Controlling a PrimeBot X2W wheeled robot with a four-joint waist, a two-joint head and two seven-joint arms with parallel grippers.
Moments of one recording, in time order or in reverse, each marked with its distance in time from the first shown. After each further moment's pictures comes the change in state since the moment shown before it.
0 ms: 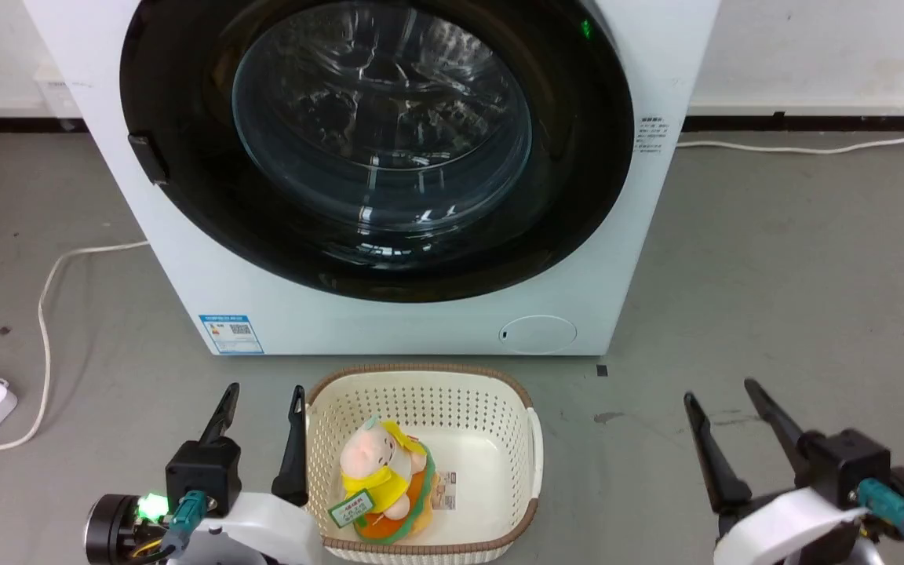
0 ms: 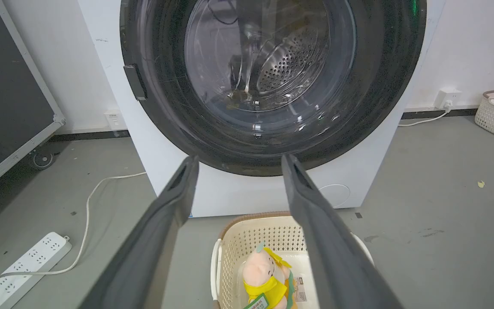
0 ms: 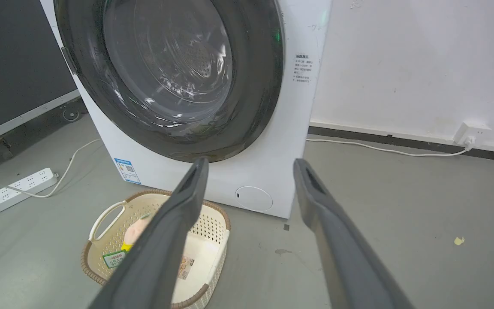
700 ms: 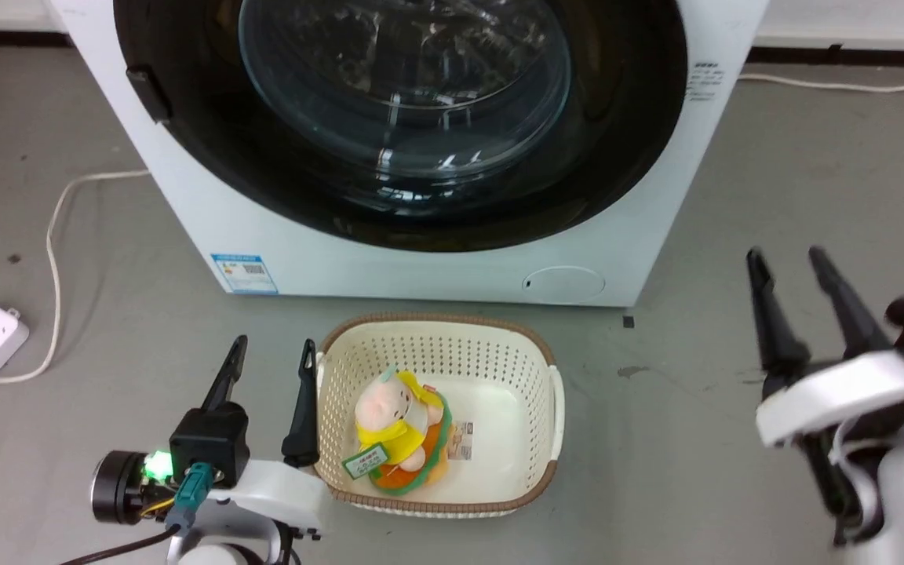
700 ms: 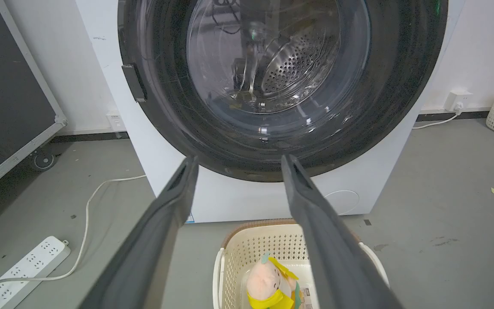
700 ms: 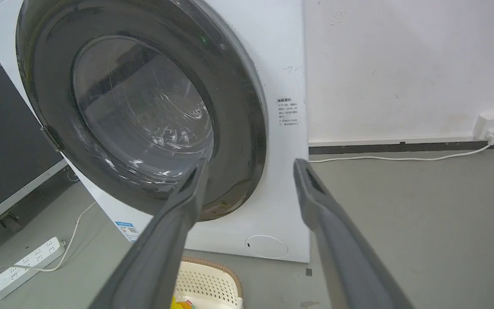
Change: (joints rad) left arm -0.071 0.001 -0.030 -0.010 0.000 0.014 -0.043; right arm -0.256 -0.033 -0.053 0.044 0.209 0.000 0.045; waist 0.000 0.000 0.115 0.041
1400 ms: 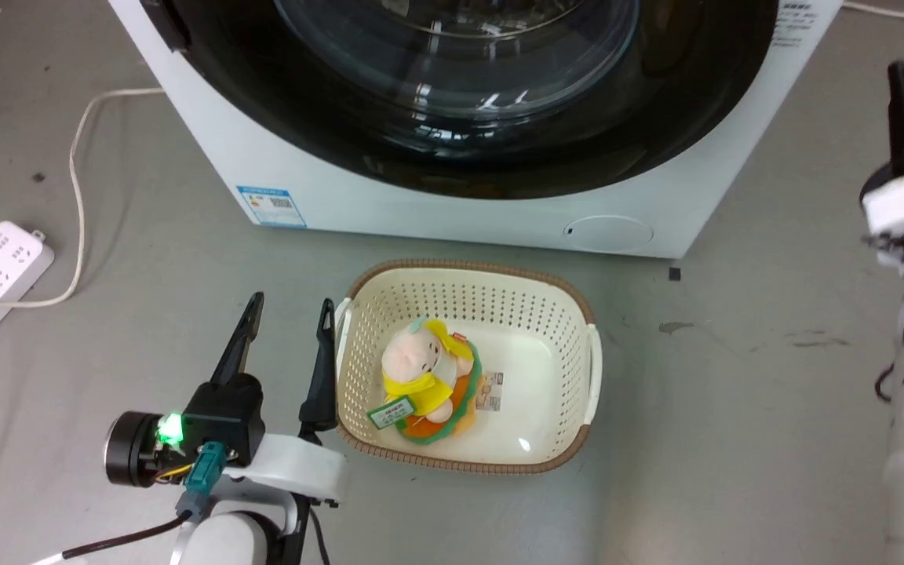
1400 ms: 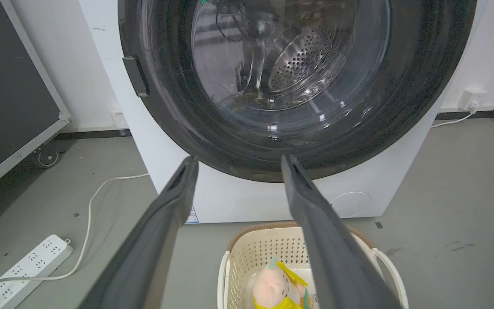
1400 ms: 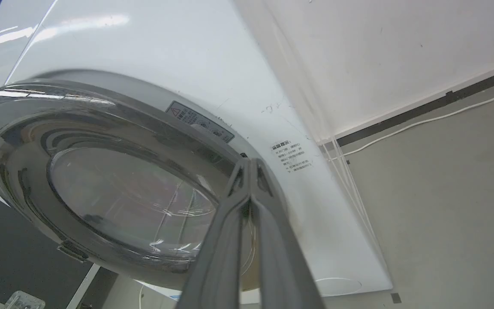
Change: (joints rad) left arm -0.069 0.000 -0.046 -0.006 -0.007 0.018 -0.048; right arm -0.460 0.019 -0.242 0.279 0.255 0.000 0.158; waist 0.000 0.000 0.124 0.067
